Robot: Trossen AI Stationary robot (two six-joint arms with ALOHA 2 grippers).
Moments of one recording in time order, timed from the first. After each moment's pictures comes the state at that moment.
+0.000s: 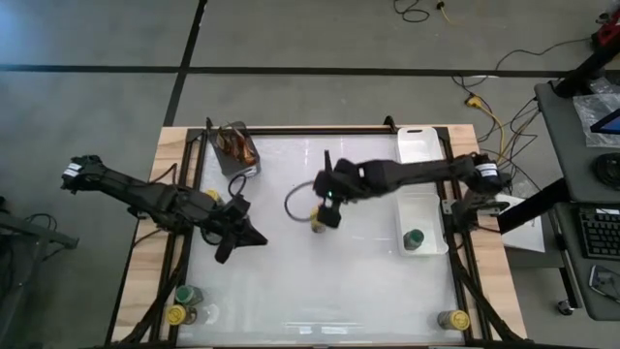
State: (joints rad) left arm -0.32 0.90 0.71 -0.11 0.01 -0.72; right arm 0.00 1.80 1.62 -0.89 0.23 0.27
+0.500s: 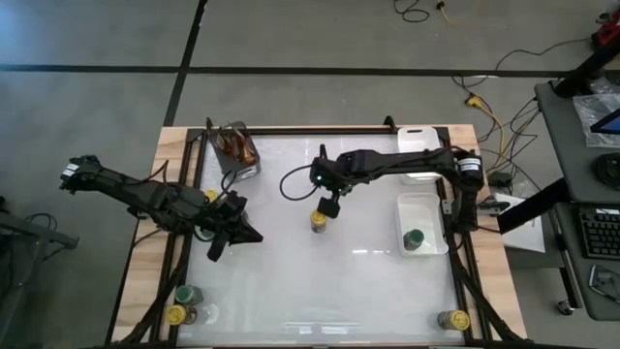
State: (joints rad) left arm -0.32 0.84 0.71 -0.11 0.01 -0.67; right arm -0.15 1.92 1.56 -0.88 0.05 0.21
